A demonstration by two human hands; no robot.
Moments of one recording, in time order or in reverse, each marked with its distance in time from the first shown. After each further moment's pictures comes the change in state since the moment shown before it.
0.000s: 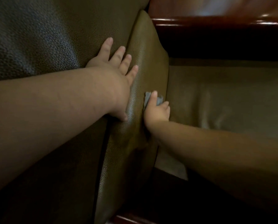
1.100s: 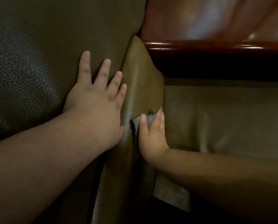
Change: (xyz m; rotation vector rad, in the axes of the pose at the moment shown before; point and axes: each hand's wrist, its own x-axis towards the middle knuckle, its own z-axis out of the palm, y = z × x) left_hand 0.015 -0.009 -0.001 -0.020 0.132 -0.134; right_hand 0.019 0.003 -0.004 -0.141 -0.094 -0.406
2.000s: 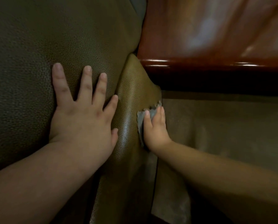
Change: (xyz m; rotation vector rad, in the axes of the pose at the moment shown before) left_hand 0.004 0.000 0.005 0.005 0.122 -0.246; right_hand 0.075 -0.002 -0.026 0.021 -0.041 -0.133
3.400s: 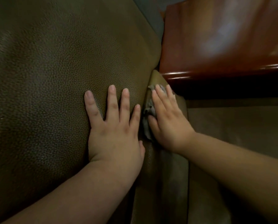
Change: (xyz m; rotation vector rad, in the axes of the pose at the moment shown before) left_hand -0.002 -0.008 0.005 -0.090 0.093 -0.054; right_hand 0.003 -0.100 -0.021 -0.536 0.092 -0.694
